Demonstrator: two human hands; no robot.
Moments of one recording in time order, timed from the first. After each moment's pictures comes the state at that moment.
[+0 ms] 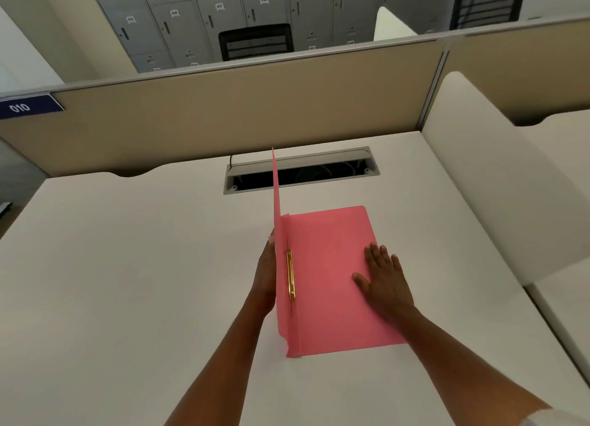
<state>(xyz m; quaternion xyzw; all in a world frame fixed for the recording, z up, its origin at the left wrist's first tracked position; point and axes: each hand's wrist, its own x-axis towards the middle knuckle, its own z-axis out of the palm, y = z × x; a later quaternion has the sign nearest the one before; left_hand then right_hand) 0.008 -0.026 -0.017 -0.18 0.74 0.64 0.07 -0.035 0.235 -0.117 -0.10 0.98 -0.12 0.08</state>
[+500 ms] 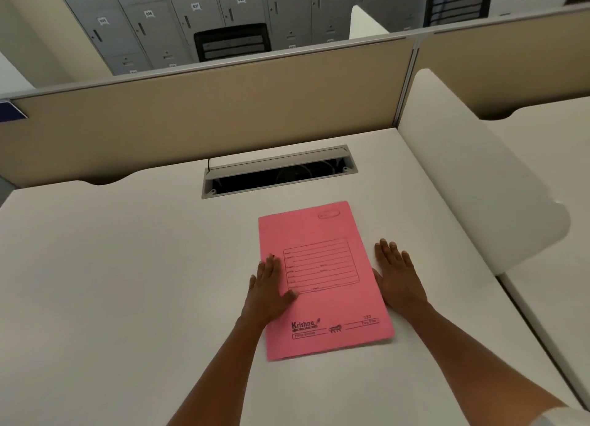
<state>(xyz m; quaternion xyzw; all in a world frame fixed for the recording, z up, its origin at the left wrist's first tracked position) 0.009 -0.005 -0.080 -0.05 0.95 0.23 0.21 -0.039 0.303 -0.114 -0.08 0.99 -0.10 0.09</state>
